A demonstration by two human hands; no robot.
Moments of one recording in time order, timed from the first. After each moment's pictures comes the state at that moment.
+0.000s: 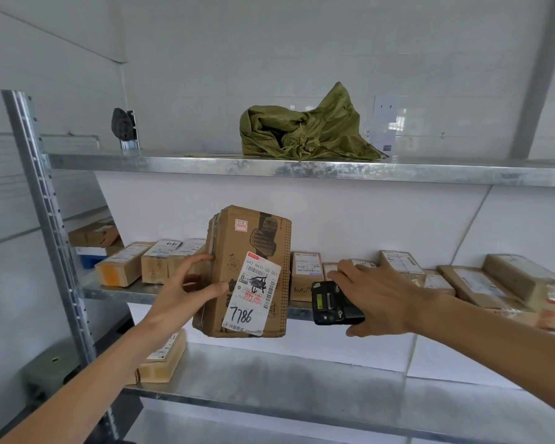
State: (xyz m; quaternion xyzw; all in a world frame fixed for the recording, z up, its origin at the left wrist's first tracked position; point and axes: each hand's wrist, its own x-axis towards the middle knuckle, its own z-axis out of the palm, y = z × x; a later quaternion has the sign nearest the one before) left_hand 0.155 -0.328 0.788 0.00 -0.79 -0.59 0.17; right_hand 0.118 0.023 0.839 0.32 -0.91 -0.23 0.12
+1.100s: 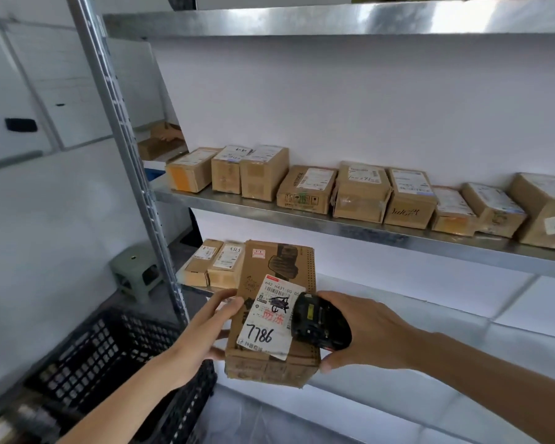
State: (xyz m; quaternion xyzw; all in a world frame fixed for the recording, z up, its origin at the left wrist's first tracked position) left_hand 0.218 -0.429 0.585 0.17 -0.69 -0.70 -0.03; right_hand 0.127 -0.146 0.633 0.39 -0.88 0.20 -0.14
